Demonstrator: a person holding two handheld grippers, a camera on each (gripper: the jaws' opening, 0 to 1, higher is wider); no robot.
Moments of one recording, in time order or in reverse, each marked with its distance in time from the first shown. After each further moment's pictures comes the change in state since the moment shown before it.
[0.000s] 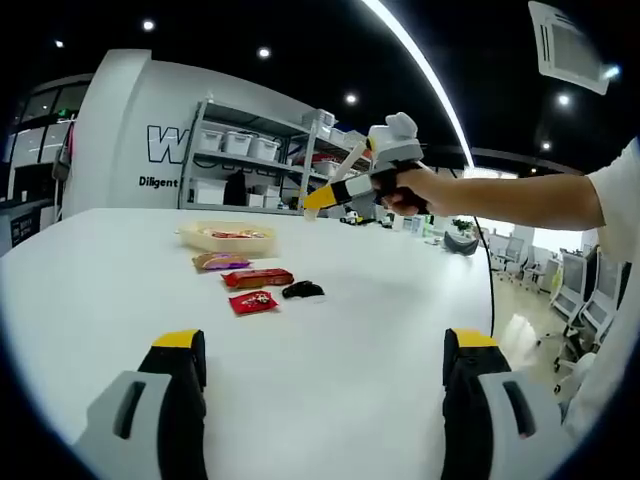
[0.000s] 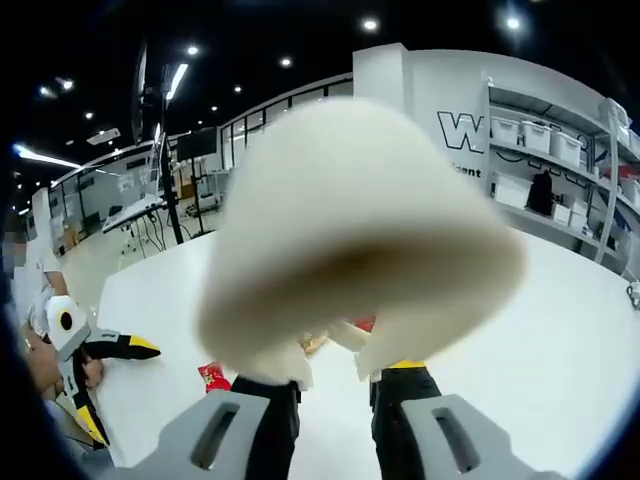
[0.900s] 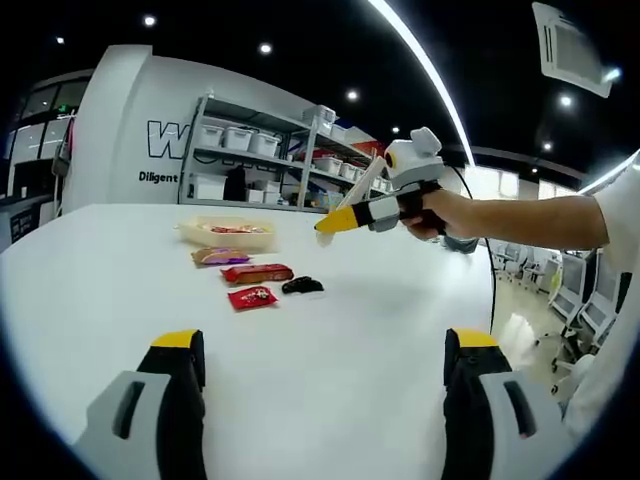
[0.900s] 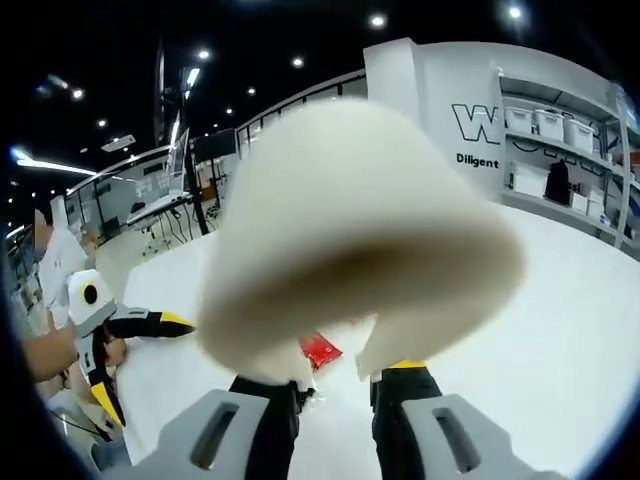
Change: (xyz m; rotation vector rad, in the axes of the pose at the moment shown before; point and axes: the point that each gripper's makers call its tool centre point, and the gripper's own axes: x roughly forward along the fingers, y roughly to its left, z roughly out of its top) left arm 0.000 0.001 -0.002 -0.009 0.019 -0.001; right arm -0.006 0.044 -0.036 0.028 0.010 0.118
